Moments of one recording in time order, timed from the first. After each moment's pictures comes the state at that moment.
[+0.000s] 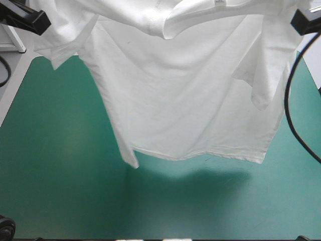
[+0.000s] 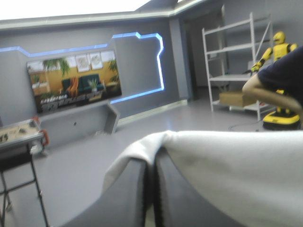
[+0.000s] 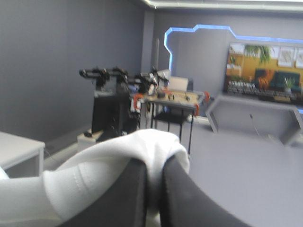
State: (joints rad) left arm -0.38 1.45 -2.61 -0.22 0.99 0.28; right arm 0.53 1.30 -2.45 -0.20 0.95 -0.02
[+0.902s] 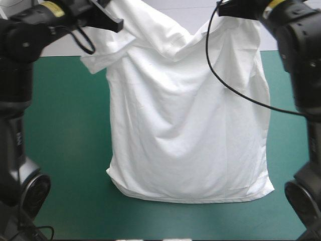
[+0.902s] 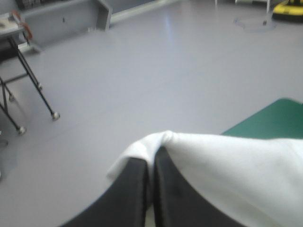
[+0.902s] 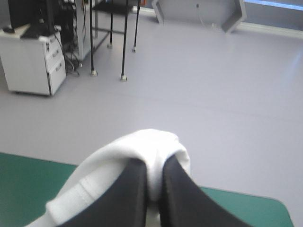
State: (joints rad) left arm -0.38 1.75 -2.53 -0.15 1.01 0.32; right arm 0.46 1.73 -2.54 -0.43 1.09 0.15
